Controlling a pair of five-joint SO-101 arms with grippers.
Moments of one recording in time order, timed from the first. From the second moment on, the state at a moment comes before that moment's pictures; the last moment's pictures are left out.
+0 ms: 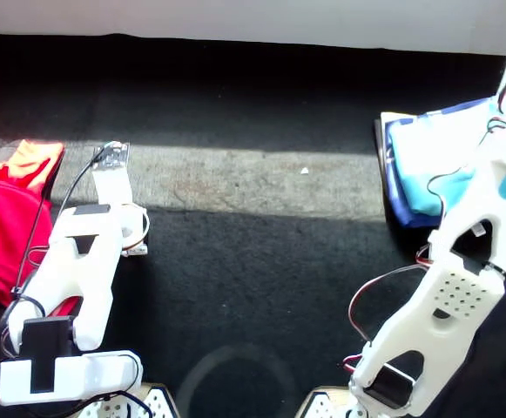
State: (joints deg) left arm -12.1 -6.3 48.8 37.9 0.0; right arm 22.3 41.0 -64.6 54.5 15.4
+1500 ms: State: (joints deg) left arm -12.1 -6.3 48.8 37.9 0.0; right arm 29.4 41.0 -83.6 62.4 5.1
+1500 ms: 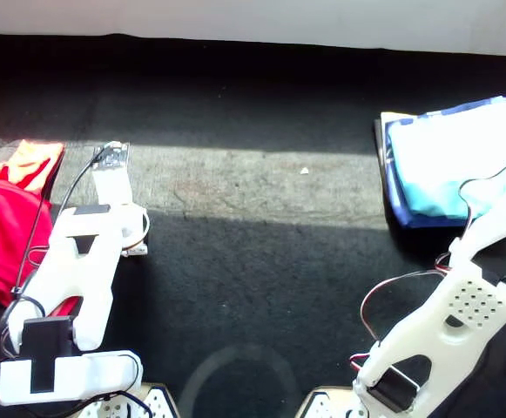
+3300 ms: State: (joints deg) left arm -66.2 43.5 -49.1 69.9 -11.0; right arm 0.8 -36.8 0.1 97.3 13.7
